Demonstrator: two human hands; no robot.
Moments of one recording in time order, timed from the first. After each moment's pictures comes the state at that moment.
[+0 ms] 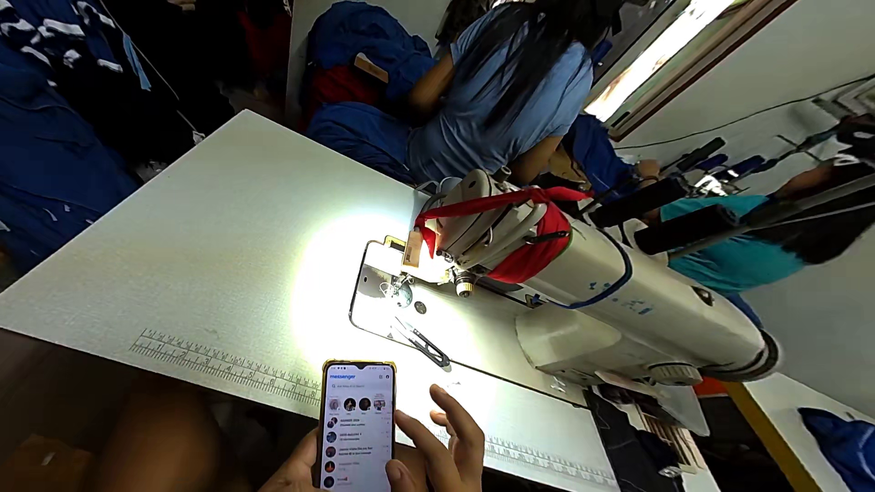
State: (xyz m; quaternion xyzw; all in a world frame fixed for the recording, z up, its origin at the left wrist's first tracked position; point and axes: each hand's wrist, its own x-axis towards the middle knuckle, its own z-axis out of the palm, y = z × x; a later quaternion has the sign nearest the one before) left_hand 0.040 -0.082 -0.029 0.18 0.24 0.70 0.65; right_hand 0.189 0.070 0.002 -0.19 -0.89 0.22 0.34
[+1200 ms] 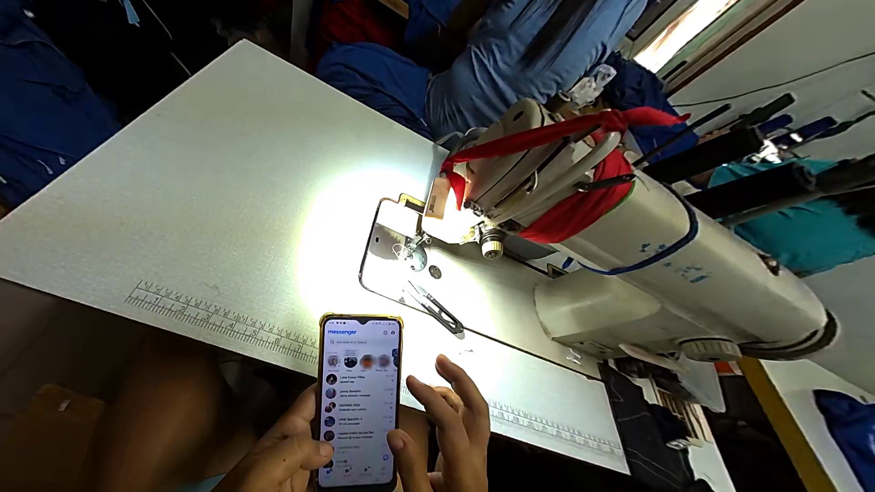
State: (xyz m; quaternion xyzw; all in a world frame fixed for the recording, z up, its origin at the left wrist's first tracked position) left_hand 0.038 -0.083 -0.031 0.16 0.22 0.73 0.63; right_hand 0.191 0.061 -0.004 -0.21 -0.89 0.25 0.33
